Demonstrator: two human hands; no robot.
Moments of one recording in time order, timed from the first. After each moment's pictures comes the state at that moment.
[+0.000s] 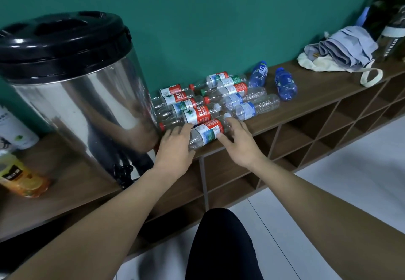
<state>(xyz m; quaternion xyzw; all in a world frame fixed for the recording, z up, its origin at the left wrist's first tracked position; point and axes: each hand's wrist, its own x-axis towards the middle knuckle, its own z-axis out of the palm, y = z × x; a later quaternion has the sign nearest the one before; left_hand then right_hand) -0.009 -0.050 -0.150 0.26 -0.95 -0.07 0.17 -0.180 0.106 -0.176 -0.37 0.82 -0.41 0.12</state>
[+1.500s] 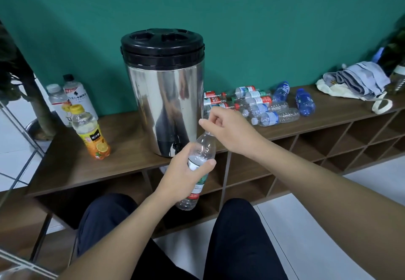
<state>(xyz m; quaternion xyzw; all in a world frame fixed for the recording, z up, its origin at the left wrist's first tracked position) 0.180 0.006 -0.122 0.22 -0.78 -0.53 0.25 -0.002 0.086 -0.029 -0.56 0.75 -0.35 0.06</state>
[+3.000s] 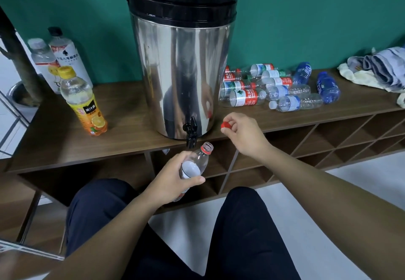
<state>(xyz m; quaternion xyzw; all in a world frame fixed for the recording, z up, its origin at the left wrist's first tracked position) 0.209 -0.058 -0.238 0.24 -0.79 -0.54 0.17 -0.048 0.038 -0.151 -0.50 0.82 -0.28 0.05</state>
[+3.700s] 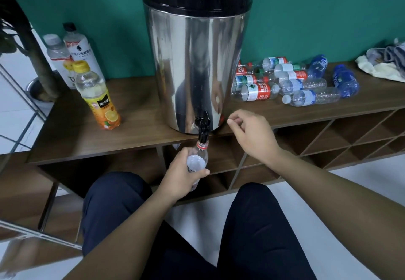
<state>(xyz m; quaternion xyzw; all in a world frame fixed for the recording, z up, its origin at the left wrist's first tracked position) 0.209 -0.063 -0.267 0.34 -0.76 -0.51 0.21 -0.025 0.039 -0.161 -0.53 0.79 -0.30 -0.05</state>
